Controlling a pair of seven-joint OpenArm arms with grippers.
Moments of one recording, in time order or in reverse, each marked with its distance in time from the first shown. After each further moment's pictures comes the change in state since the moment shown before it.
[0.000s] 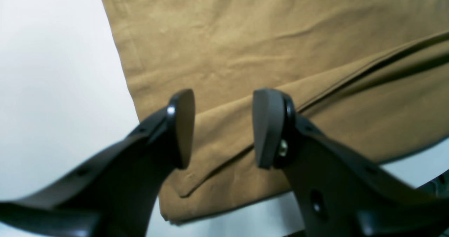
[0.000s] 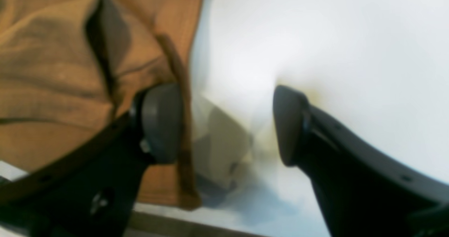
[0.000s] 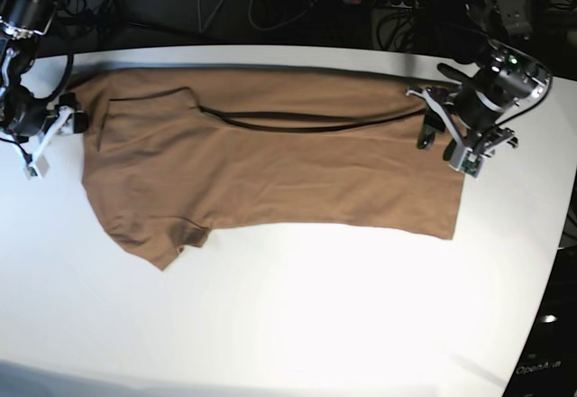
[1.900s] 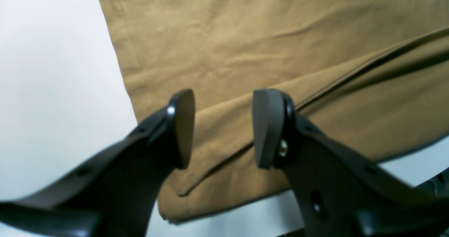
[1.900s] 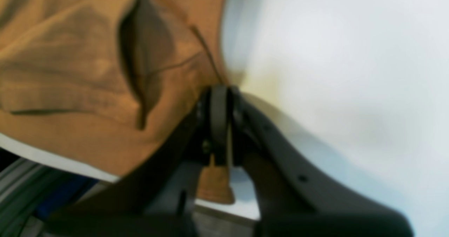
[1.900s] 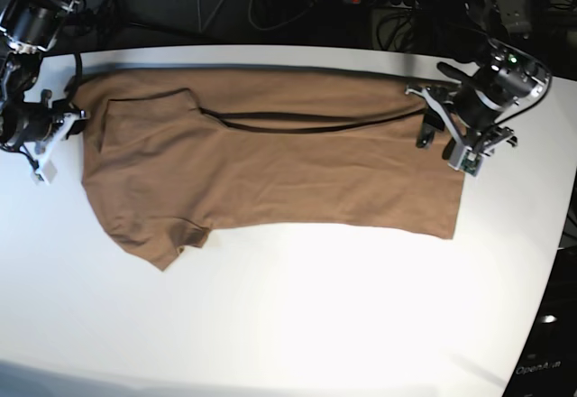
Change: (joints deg) left arm 0.2 0.1 -0.1 0.0 -0.1 0.0 0.0; right arm 5.1 -1.6 2.0 -0.7 4.9 0.0 -13.3
